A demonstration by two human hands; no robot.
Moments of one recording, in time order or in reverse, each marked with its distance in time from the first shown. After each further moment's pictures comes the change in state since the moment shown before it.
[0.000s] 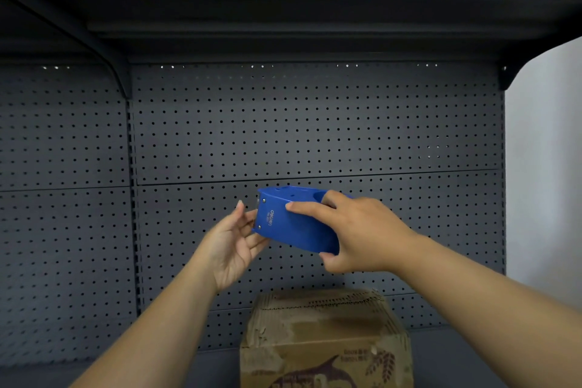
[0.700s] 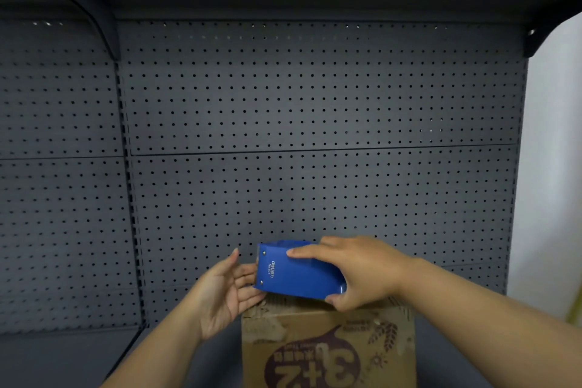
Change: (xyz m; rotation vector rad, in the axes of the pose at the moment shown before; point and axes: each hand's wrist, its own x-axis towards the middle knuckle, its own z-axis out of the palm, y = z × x) left_hand -0.024 -0.070 -0.058 0.089 0.124 -0.322; right_hand -0.022 -0.007 0.076 0.237 -0.364 -0.075
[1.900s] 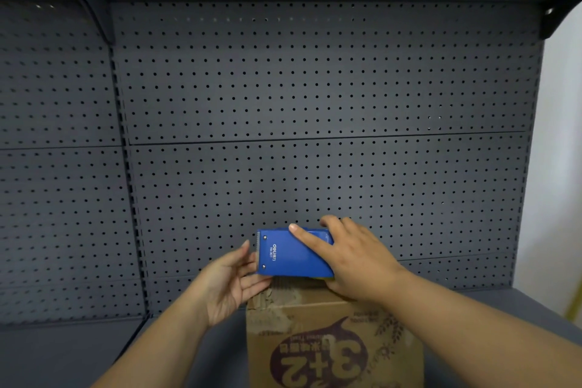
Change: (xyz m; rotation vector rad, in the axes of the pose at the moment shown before) left_hand 0.012 0.000 -0.004 -0.047 0.055 -0.020; right_hand 0.018 0.000 0.047 -0.208 0.256 0.107
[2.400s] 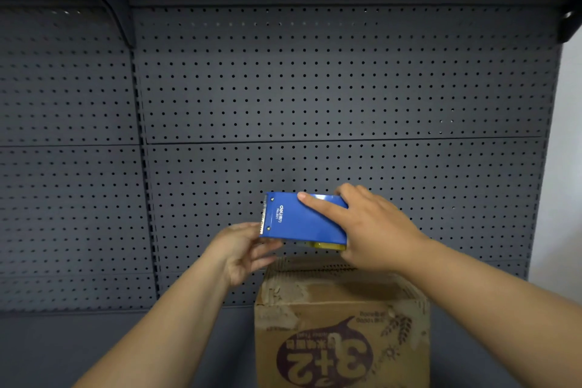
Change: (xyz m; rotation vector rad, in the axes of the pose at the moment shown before) left_hand -0.012 0.034 0.034 0.183 0.173 0.129; right_hand 0.010 0.009 -0.059 0.027 0.071 0.010
